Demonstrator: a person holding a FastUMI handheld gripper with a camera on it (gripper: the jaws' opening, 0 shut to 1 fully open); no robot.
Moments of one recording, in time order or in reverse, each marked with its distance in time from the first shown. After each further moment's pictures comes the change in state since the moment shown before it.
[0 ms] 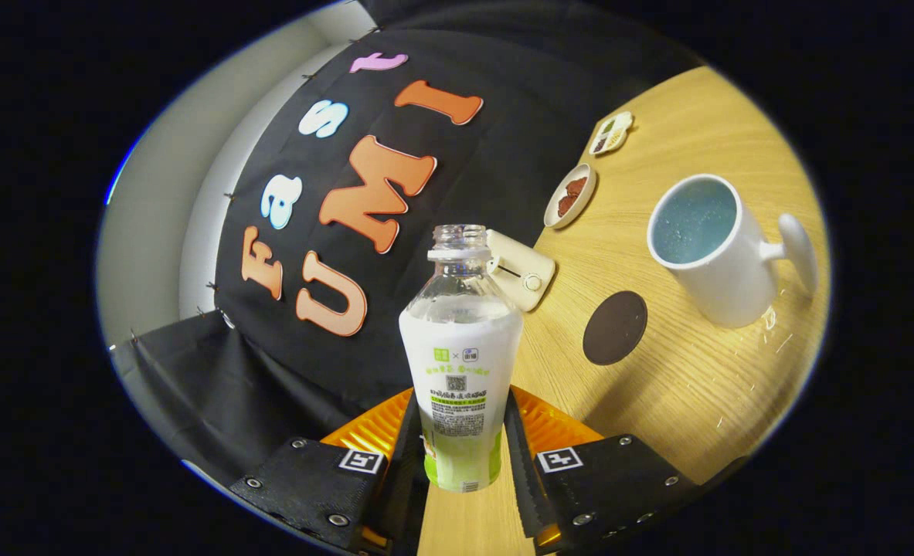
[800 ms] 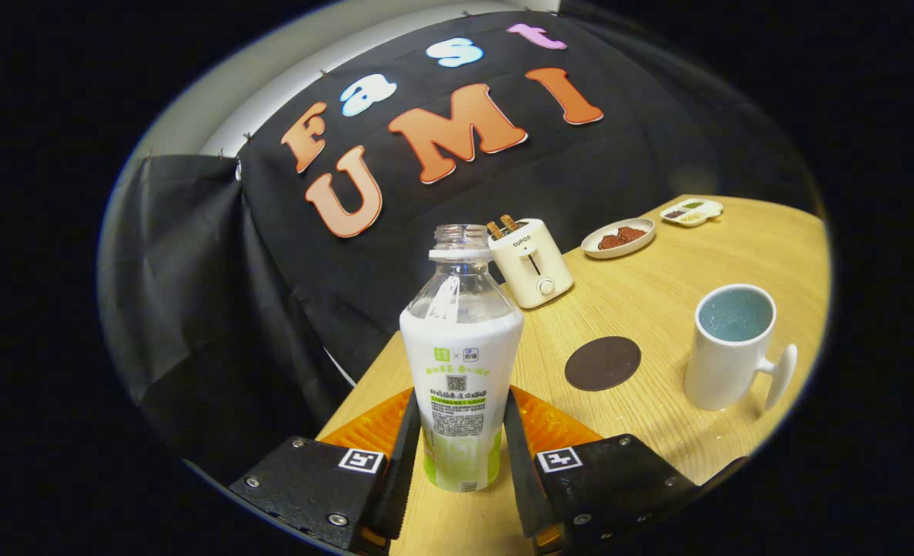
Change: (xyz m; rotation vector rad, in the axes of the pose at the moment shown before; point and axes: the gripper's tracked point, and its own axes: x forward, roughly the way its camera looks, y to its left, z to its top) arm -0.005 -0.003 -0.031 -0.582 0.110 -0.060
